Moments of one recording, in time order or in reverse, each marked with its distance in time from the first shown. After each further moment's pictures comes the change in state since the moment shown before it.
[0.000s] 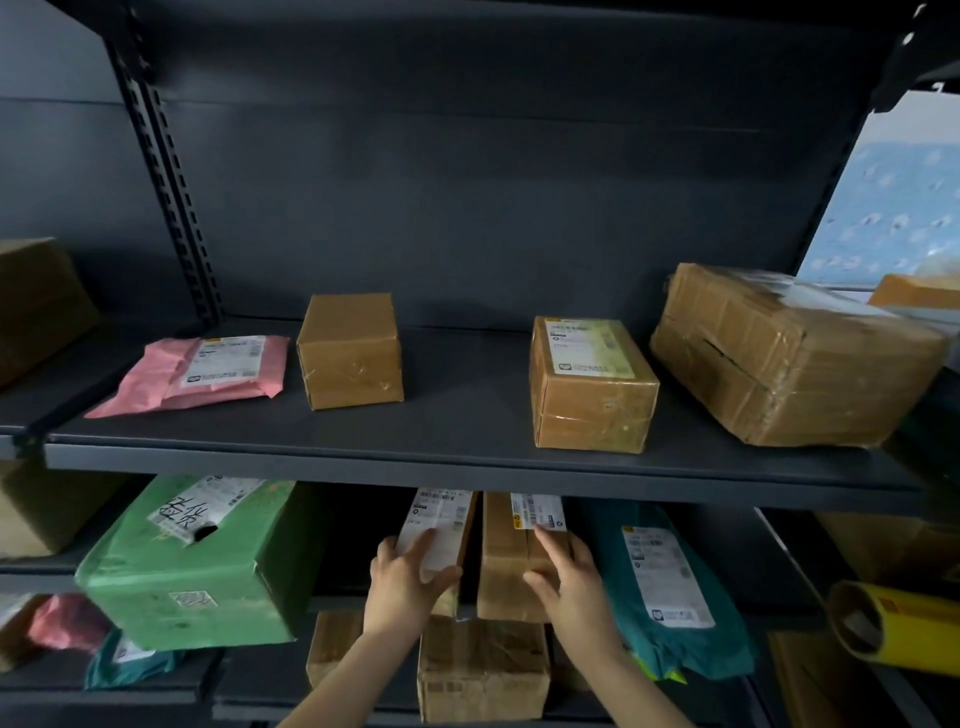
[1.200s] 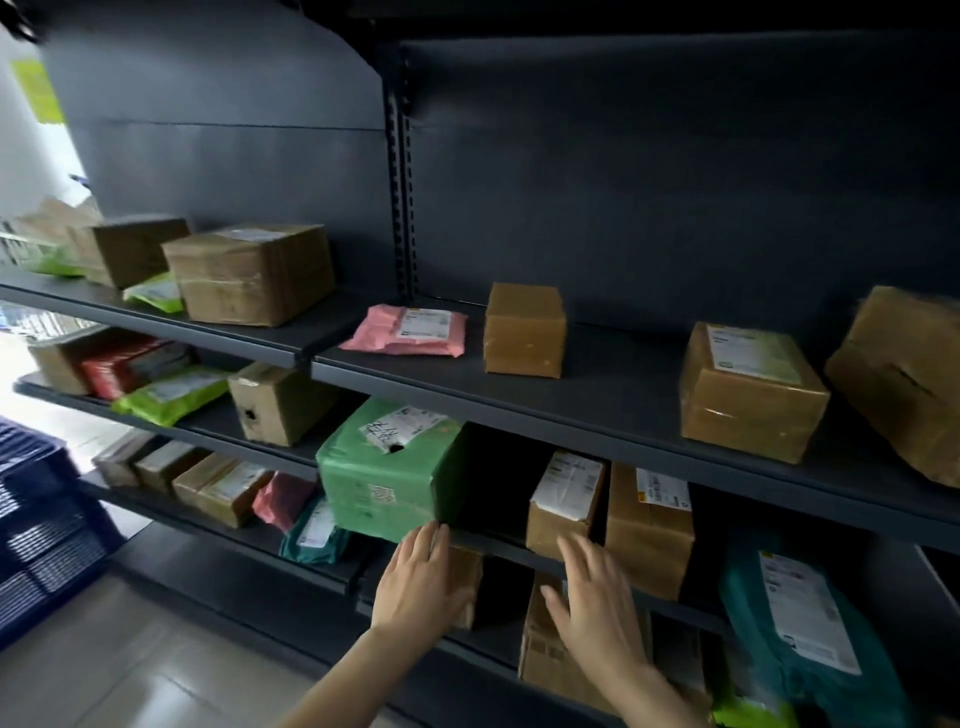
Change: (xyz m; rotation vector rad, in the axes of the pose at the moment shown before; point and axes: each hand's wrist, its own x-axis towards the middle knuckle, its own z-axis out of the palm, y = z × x) left_hand -0.109 -0.079 -0.071 0.442 0.151 0.001; right_hand -0.063 -0.083 0.037 -0.369 -0.177 -0.394
